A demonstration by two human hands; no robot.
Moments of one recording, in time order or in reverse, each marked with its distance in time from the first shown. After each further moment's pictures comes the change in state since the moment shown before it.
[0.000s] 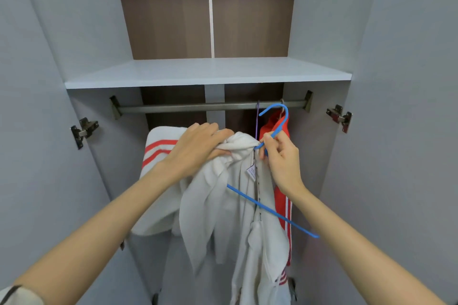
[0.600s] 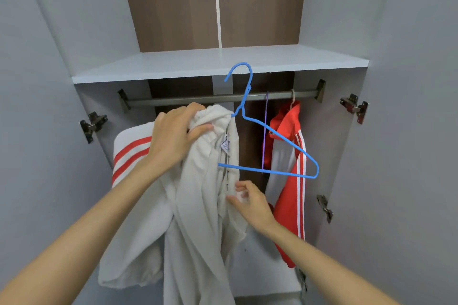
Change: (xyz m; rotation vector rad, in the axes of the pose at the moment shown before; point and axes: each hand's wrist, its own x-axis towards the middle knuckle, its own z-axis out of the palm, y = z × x) left_hand -0.022 -0.019 -0.031 -0.238 0.197 -0.426; right_hand -0.084 0.107 0.061 -0.237 -0.406 0.354
